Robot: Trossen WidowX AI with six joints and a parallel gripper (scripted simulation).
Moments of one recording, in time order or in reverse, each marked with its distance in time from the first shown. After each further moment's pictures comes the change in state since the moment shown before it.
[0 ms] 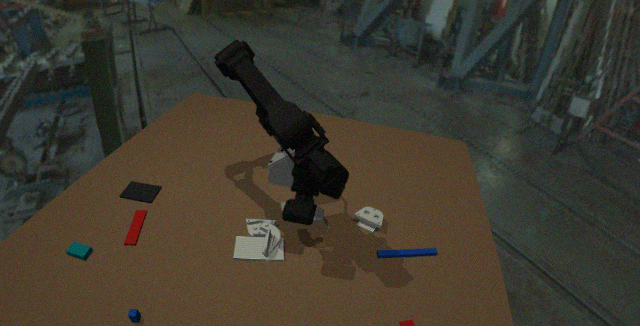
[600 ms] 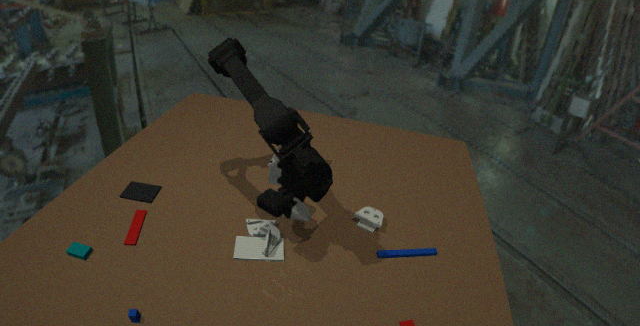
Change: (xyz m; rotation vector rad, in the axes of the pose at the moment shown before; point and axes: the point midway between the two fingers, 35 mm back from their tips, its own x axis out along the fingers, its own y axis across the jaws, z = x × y) arm 0.000 0.006 -0.028 0.433 0.001 0.000
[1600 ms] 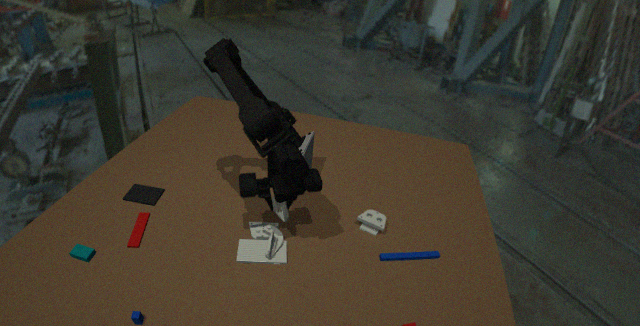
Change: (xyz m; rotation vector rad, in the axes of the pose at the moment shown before) arm 0.003 -0.003 -0.047 0.719 0.005 -0.003
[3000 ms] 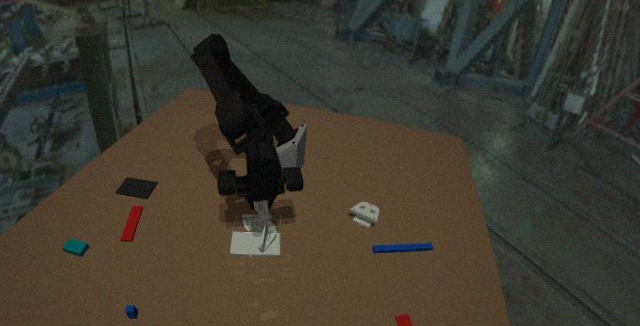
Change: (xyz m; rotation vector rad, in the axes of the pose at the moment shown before) arm -0.002 -0.032 0.020 0.050 -0.008 0.002
